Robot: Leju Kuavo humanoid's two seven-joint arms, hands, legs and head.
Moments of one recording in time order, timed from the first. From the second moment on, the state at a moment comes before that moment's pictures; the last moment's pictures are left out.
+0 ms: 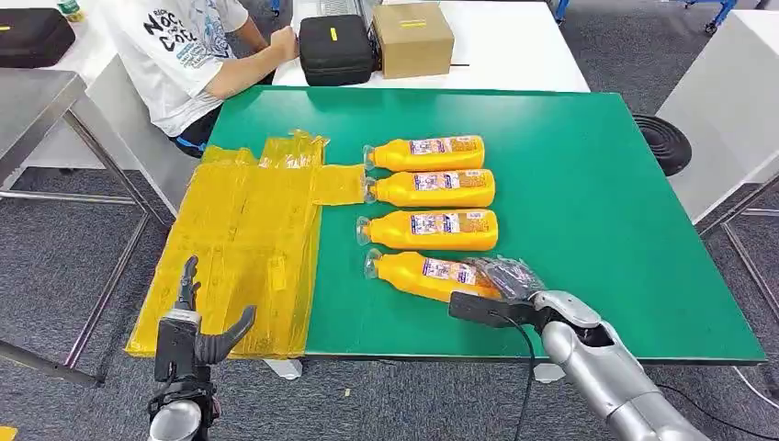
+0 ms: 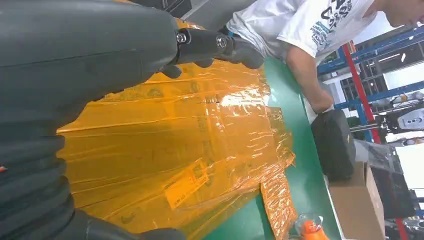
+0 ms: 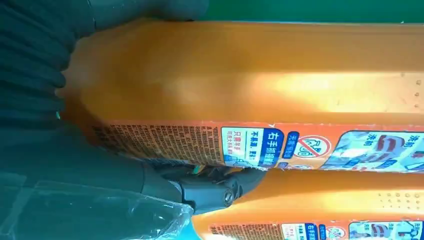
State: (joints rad) left arm 0.02 -0.12 -0.06 -1.30 -0.25 0.25 -0.44; right arm -0.39 -0.33 0.56 -1.10 0.73 0.20 -0.13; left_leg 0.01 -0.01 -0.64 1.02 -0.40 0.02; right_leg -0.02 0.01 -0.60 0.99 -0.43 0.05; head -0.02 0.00
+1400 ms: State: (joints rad) left arm -0.15 -0.13 -0.16 -1.19 0.34 -0.44 -0.40; right arm -0.24 0.12 0.39 -1.04 0.62 -0.20 -0.64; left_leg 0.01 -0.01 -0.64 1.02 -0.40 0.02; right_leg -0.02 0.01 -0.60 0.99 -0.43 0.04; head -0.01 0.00
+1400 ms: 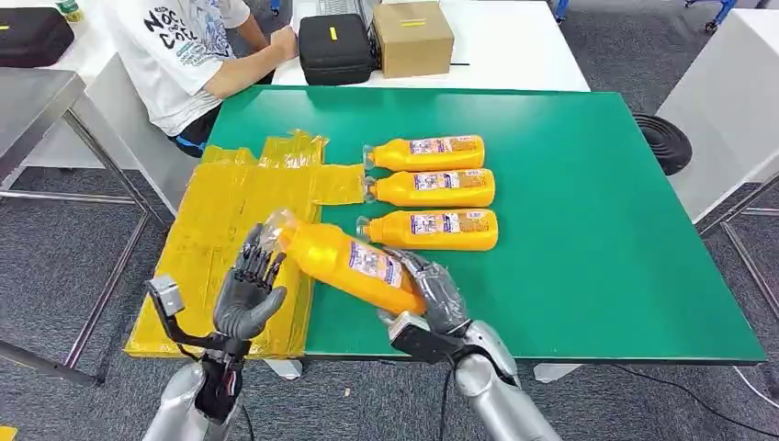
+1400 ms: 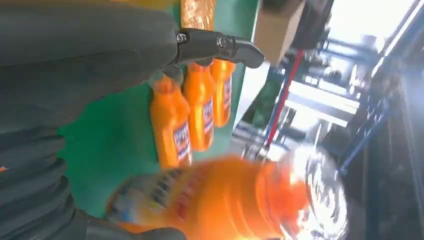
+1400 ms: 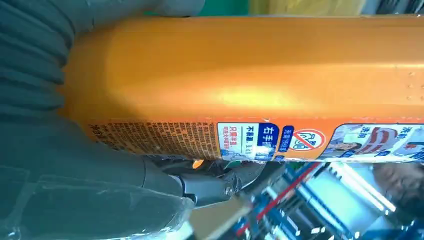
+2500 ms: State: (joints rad) left arm -0.23 -0.14 -0.23 -1.12 0.40 -0.53 -0.38; right arm -0.26 0.19 0.44 -0.96 0.65 -0.19 -0.57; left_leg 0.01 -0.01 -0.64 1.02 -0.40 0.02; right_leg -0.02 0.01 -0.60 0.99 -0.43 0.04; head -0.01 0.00
